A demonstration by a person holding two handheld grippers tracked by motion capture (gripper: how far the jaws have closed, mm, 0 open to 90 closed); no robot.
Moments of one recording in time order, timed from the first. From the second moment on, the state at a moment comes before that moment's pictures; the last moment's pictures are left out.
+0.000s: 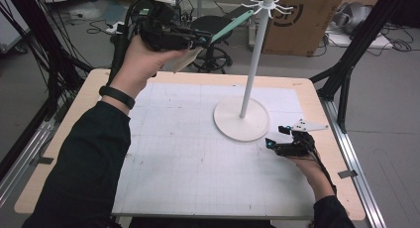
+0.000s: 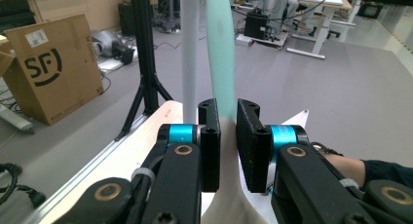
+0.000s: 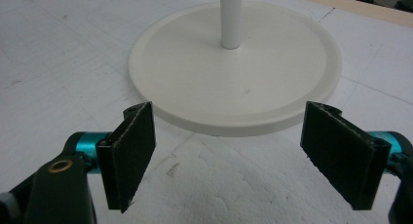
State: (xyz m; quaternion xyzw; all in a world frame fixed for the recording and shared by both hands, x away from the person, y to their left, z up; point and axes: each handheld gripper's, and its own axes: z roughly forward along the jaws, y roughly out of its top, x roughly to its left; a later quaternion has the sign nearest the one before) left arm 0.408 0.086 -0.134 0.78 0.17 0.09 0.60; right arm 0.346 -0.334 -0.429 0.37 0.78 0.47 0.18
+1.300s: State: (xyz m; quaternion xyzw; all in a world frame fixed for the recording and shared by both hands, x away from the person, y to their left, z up) left arm 0.410 0.077 -0.139 0.79 0.16 0.11 0.58; right arm 0.346 -0.334 -0.429 0.37 0.78 0.47 0.18
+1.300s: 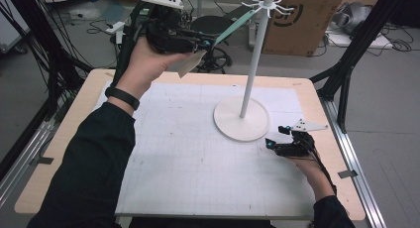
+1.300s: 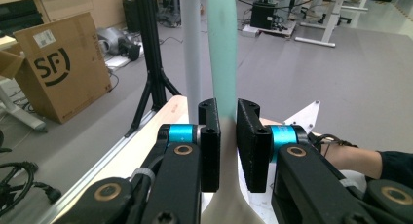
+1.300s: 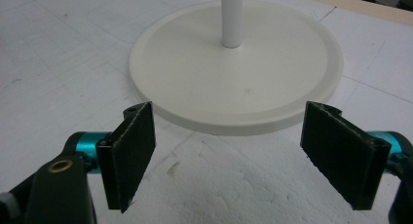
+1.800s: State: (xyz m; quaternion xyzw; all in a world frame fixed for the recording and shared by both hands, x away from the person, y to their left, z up) left arm 0.414 0.066 -0.145 0.80 0.16 0.12 0.57; right arm 0.346 -0.334 -0.429 0.37 0.78 0.47 0.18
